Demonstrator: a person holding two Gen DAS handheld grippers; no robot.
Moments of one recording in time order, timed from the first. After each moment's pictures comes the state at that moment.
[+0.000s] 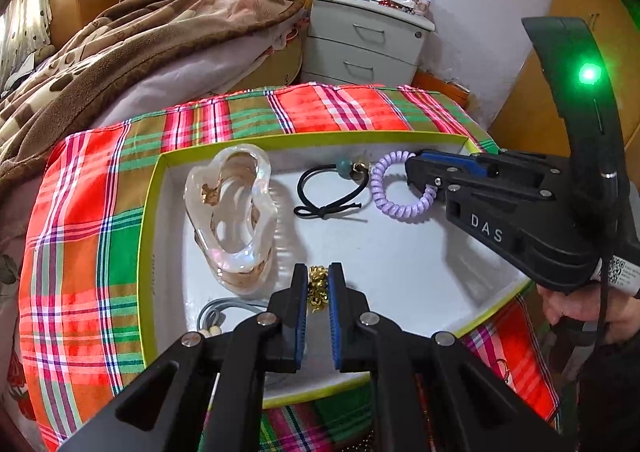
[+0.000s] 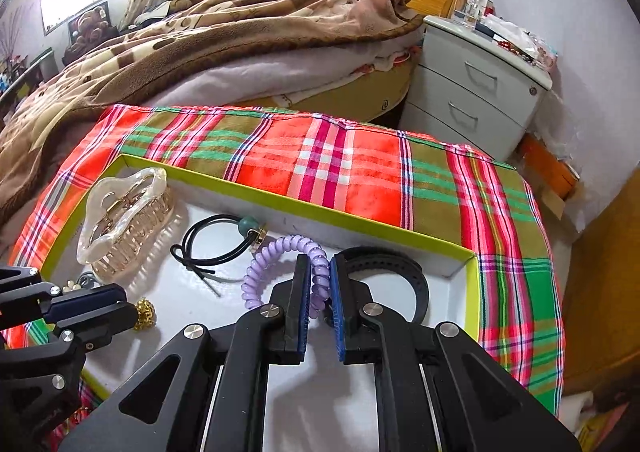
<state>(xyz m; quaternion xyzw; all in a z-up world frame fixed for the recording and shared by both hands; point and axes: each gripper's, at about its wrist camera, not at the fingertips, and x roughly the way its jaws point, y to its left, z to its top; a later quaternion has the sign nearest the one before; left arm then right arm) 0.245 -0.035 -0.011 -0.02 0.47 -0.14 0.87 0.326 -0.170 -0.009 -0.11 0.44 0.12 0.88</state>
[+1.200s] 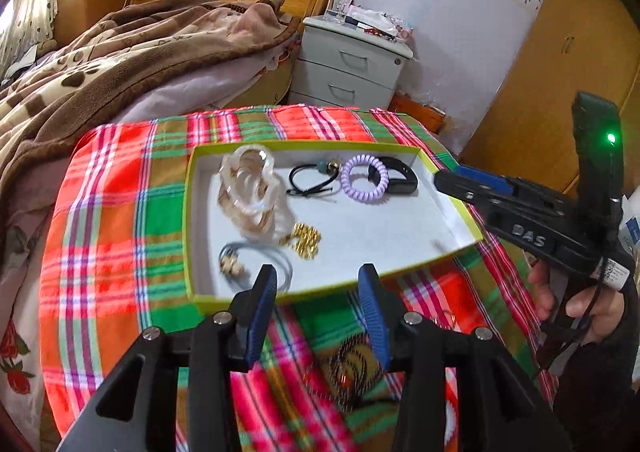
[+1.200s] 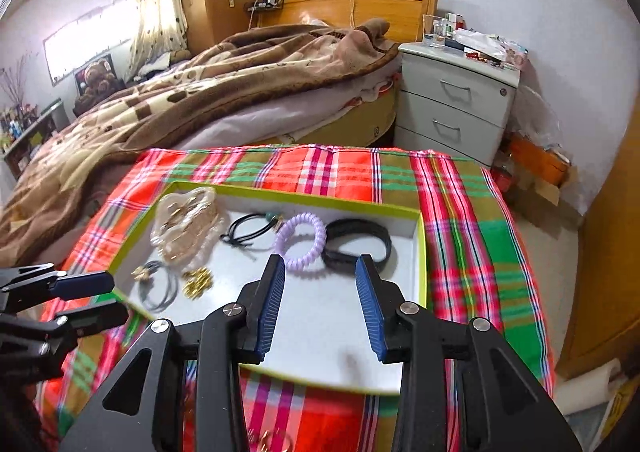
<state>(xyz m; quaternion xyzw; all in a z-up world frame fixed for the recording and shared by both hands) 0.177 -0.002 0.027 -0.06 0.43 -0.17 0.88 0.238 -0.209 0.036 -0.02 0.39 0.15 0.91</state>
